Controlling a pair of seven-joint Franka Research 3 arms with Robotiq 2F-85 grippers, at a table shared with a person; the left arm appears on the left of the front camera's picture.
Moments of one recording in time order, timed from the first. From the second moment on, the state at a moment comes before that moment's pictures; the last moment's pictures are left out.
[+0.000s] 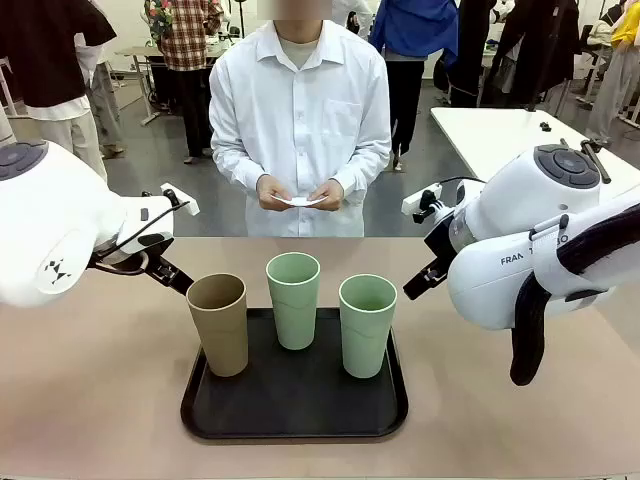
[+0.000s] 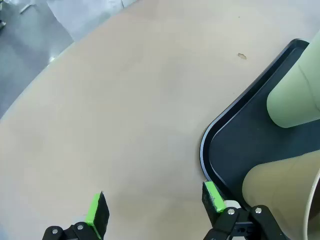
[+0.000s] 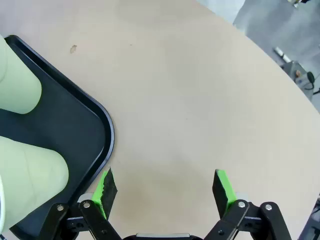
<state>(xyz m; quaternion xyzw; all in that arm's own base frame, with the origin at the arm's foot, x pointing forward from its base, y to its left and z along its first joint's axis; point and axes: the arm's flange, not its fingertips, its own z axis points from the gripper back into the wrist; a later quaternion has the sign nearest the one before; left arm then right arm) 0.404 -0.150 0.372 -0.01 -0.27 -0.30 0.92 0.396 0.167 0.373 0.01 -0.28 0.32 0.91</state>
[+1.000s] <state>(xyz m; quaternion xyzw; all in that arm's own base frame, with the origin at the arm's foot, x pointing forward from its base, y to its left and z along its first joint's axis) 0.404 -0.150 0.372 -0.01 -0.27 -0.30 0.92 0.396 0.167 0.373 0.01 -0.28 0.32 0.91</state>
